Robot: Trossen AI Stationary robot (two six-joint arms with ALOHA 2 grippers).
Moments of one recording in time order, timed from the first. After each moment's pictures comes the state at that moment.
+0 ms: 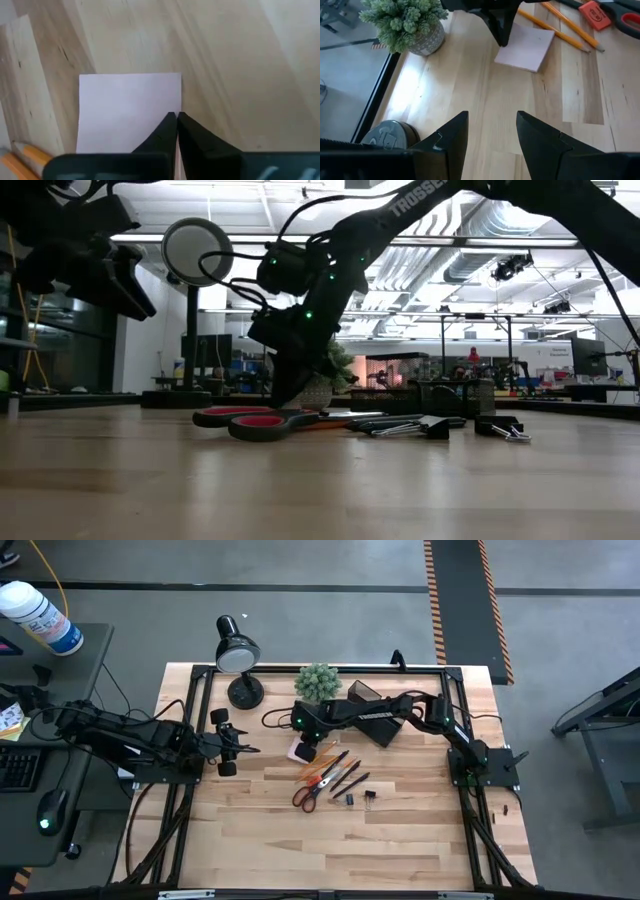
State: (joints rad) left arm -0.09 0.63 0.45 -0.65 -0.54 0.00; right arm -0.18 2.28 1.72 -0.52 -0.06 0.20
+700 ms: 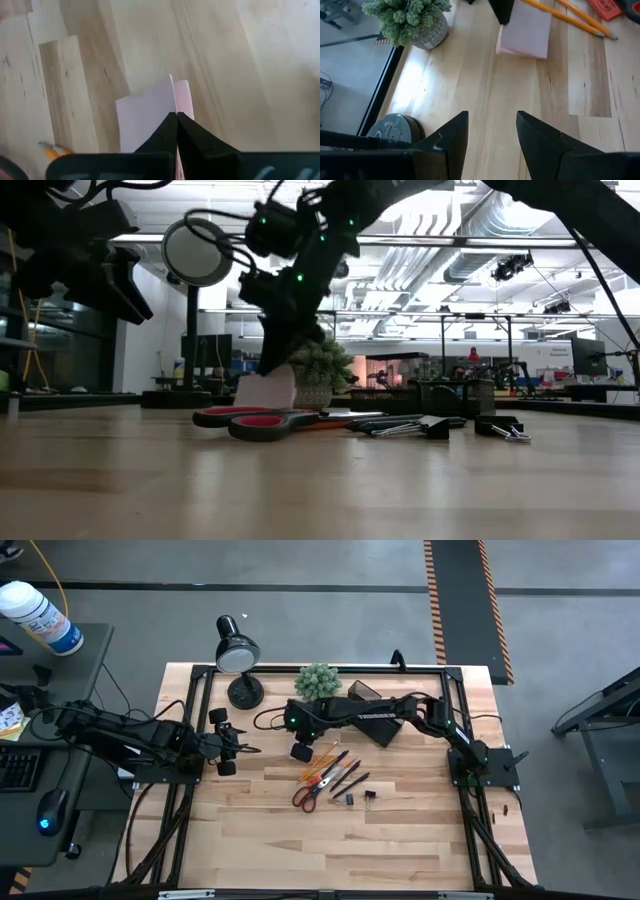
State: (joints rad) left arm -0.09 0.63 0.45 -0.69 -0.56 -0.01; right arm -0.14 2.26 1.90 -0.69 0.00 0.12
